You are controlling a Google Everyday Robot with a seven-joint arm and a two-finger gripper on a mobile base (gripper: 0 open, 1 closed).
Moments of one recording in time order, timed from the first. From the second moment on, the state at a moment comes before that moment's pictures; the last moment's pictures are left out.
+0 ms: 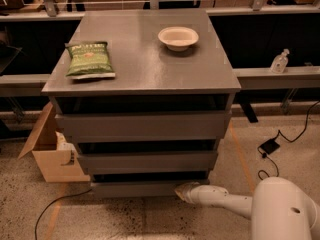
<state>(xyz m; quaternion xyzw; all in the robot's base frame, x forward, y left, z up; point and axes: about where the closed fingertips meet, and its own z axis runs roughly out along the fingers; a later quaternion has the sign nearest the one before) 0.620 -0.104 0.179 -0.35 0.87 0.14 0.33</state>
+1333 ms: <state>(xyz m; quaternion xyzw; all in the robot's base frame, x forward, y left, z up) 0.602 -0.129 0.178 -0.34 0.88 0.16 0.30</state>
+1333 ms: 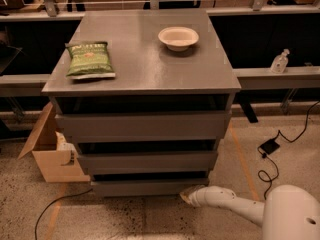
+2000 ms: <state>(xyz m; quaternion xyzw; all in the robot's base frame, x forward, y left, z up) 0.580 -0.199 0.168 -0.29 0.92 0.12 0.24</state>
